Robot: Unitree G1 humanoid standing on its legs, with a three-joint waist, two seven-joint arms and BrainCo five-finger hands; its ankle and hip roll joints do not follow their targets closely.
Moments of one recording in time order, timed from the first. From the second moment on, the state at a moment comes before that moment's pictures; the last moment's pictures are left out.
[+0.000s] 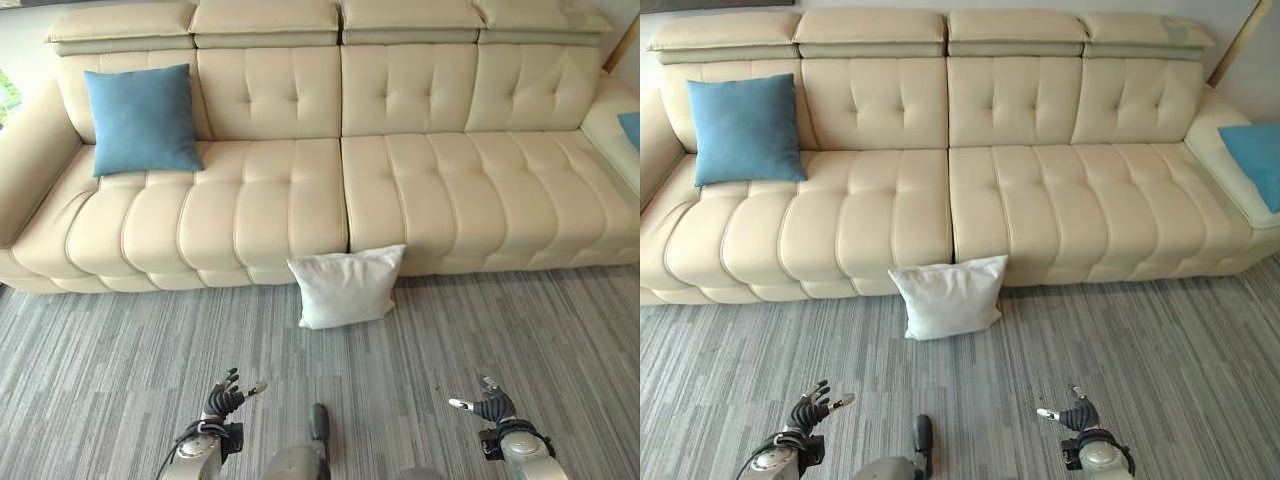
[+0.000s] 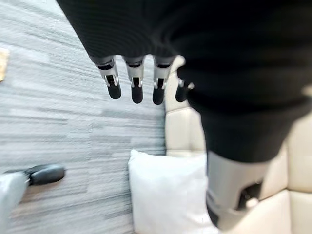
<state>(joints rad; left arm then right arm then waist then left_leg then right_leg) 0.12 0.32 -0.08 0.61 -0.28 0.01 0.09 0.08 -0.32 0.15 0.69 0.06 0.03 -0.16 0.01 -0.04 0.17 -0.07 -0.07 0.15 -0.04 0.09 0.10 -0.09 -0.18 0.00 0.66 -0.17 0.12</state>
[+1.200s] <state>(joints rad) 0.13 0.28 -0.12 0.65 -0.25 0.02 0.08 0.05 -0.43 0.15 0.69 0.05 0.05 -0.17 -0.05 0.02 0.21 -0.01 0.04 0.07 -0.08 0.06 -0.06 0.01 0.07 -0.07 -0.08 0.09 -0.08</state>
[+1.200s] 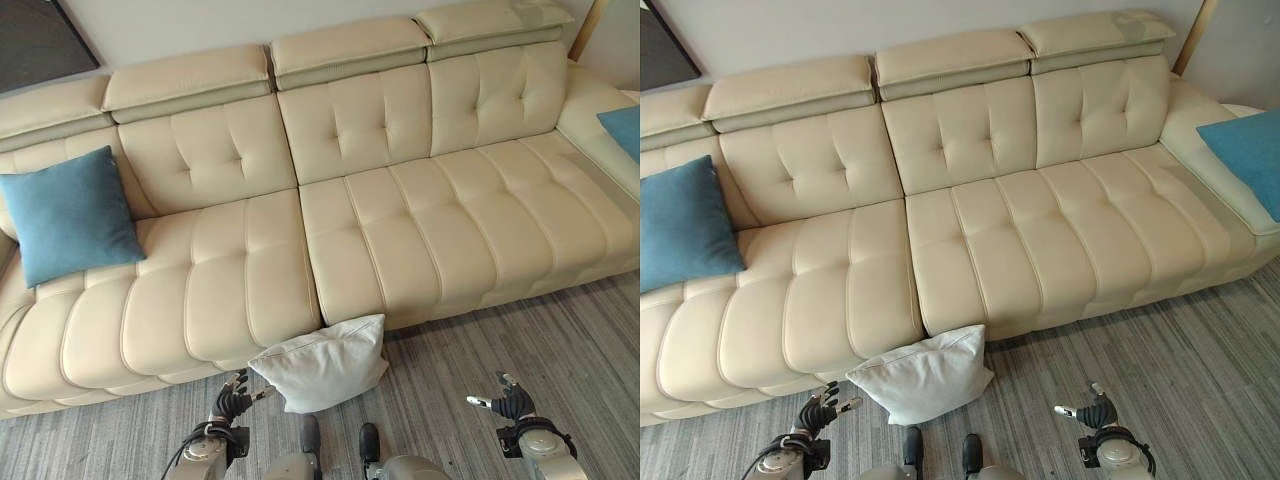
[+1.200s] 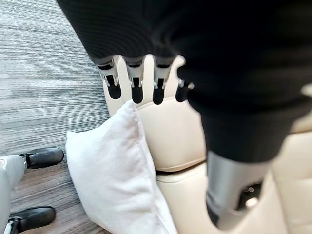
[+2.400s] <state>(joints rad) -1.18 0.40 -0.44 0.95 -0.53 -0.12 0.41 -1.25 -0.45 0.38 0.88 0.46 -0.13 -0.53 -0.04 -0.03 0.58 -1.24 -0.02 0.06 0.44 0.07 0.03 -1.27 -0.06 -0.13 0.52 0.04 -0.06</state>
